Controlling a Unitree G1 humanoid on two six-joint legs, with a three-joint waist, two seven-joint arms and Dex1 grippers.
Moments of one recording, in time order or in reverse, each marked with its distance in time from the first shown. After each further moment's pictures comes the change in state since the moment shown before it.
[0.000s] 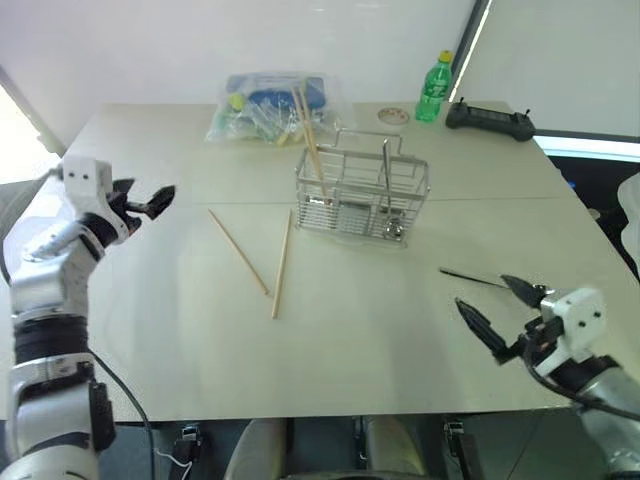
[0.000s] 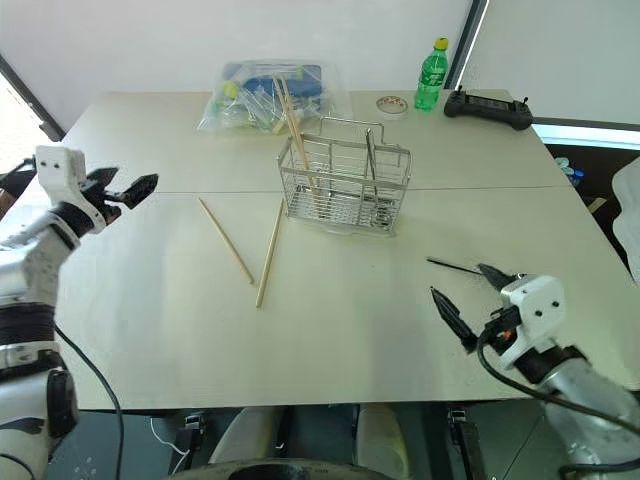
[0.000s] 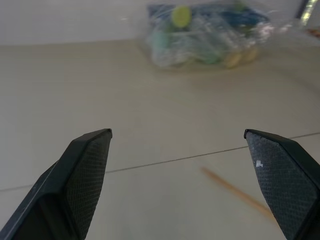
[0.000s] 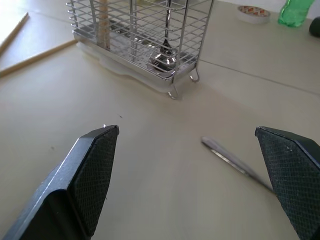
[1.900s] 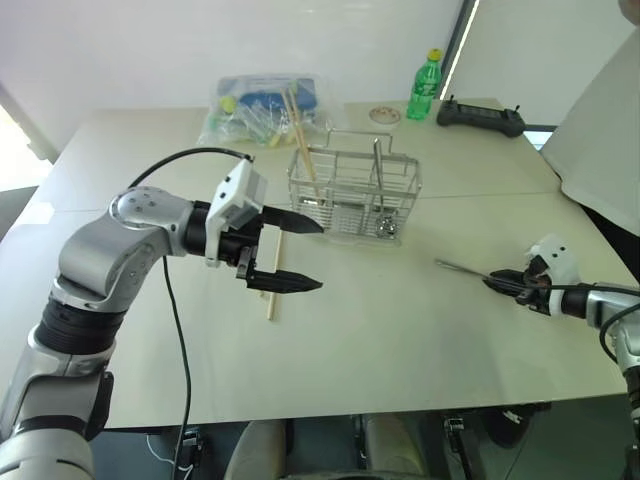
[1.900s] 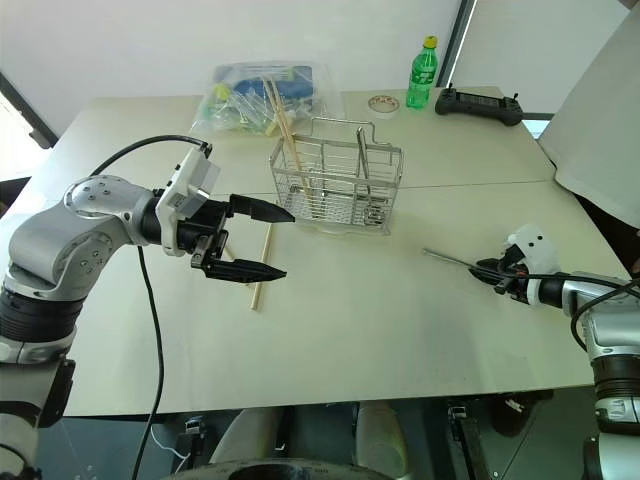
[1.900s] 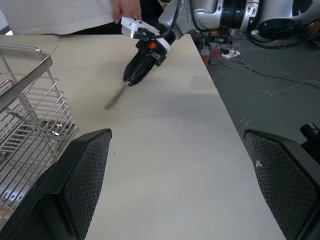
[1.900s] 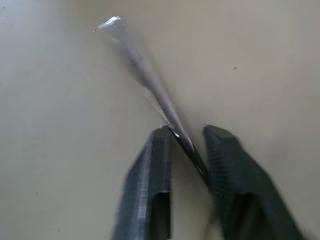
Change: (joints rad) left arm -0.131 0.006 -0.412 -0.508 -0.212 0.201 -0.515; right arm -0.688 -0.259 0.301 1.016 -0.252 0.003 0.438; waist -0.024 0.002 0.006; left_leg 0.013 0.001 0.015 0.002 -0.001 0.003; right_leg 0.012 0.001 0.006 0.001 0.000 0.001
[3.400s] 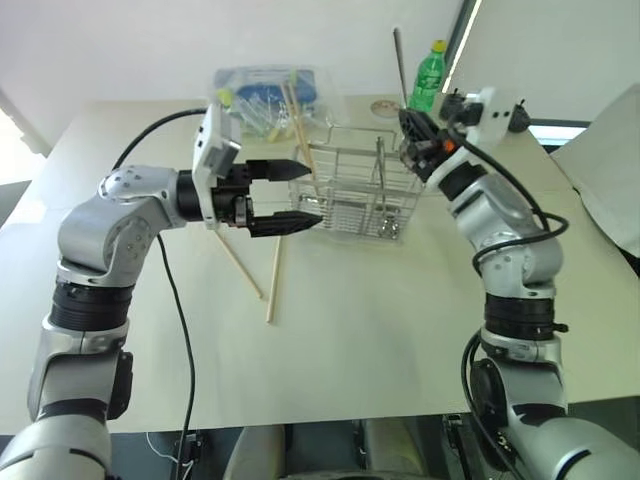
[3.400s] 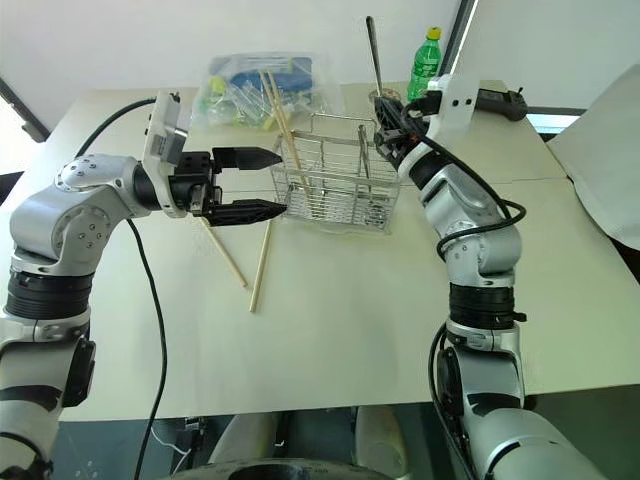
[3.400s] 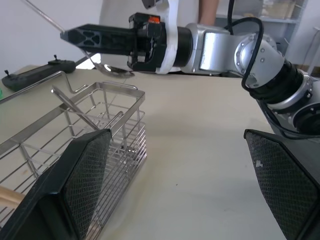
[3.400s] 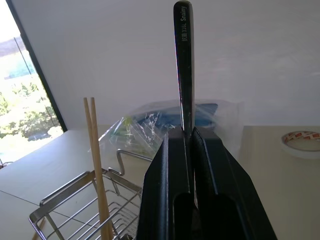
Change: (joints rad) left arm -0.083 -0.094 0.110 0.157 0.006 -0.031 0.130; right arm -0.454 0.624 -0.014 -0.431 0.243 0.146 -0.722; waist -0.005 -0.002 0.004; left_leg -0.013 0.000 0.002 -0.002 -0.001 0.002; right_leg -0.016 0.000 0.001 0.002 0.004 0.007
